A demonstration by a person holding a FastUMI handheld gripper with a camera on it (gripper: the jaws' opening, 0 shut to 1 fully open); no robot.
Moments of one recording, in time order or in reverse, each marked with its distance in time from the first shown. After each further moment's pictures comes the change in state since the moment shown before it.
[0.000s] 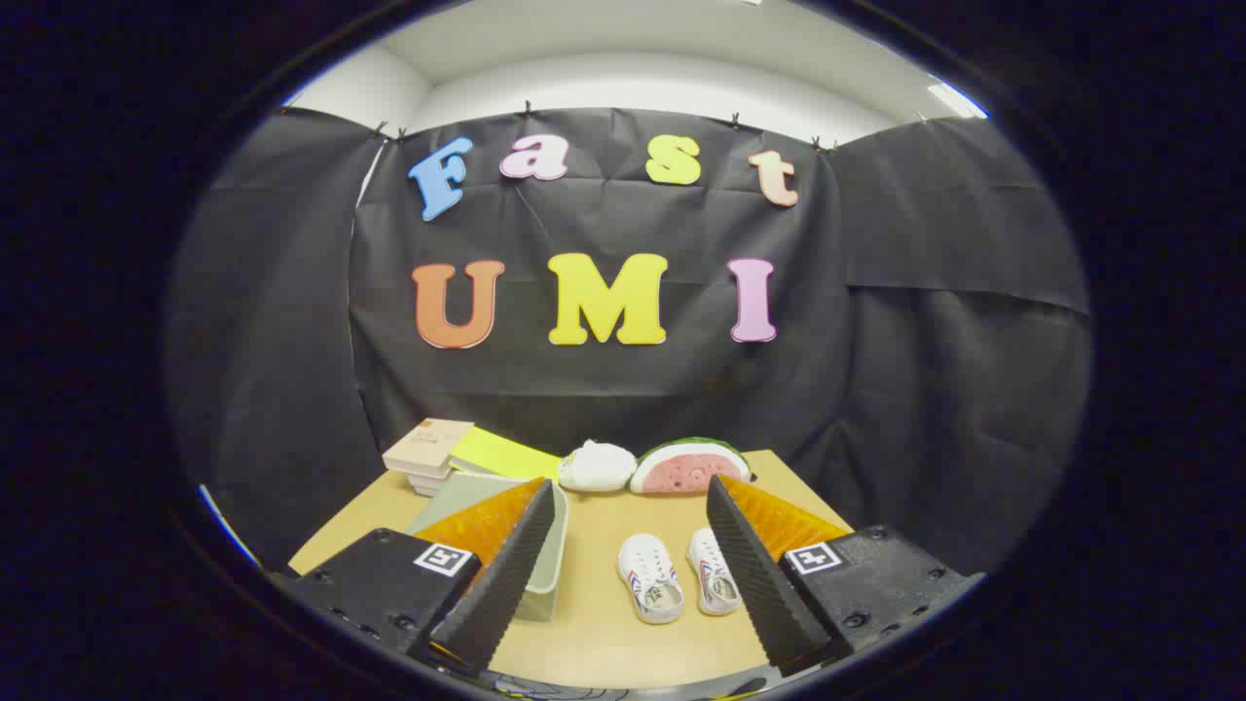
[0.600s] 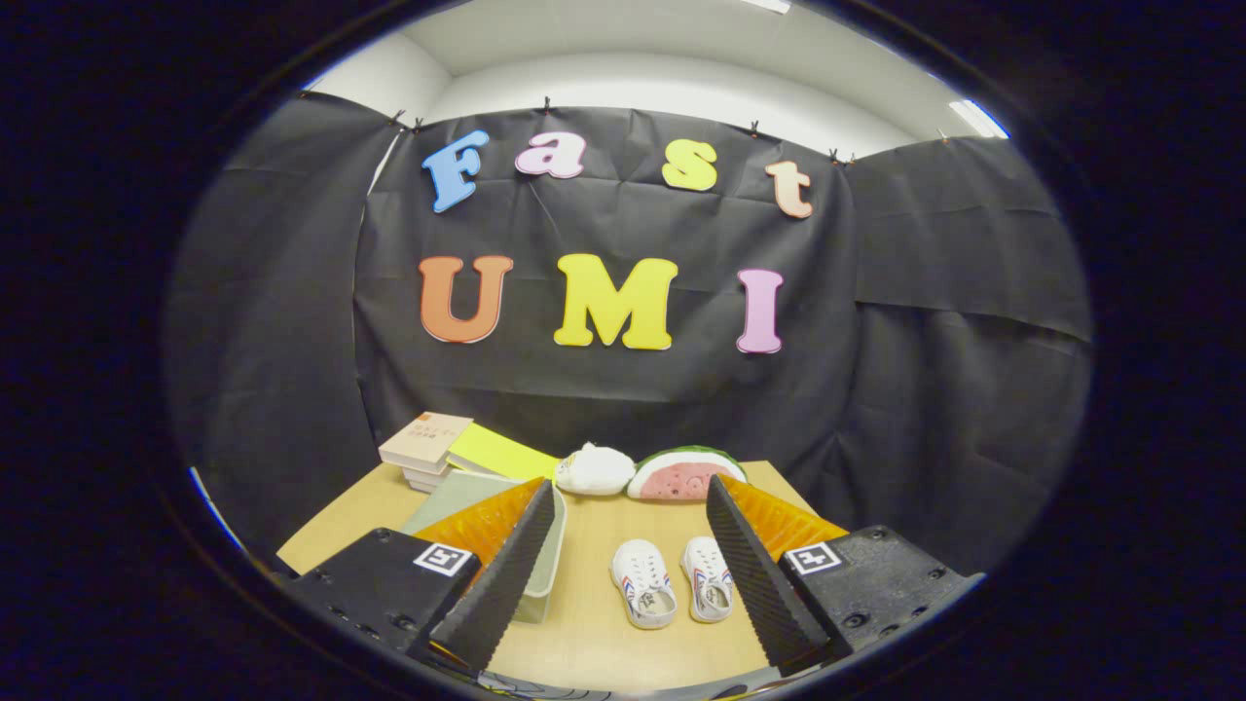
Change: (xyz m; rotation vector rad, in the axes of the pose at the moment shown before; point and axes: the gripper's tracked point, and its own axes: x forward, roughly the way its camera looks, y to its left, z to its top) arm 0.004 0.004 0.005 -0.047 0.007 -0.024
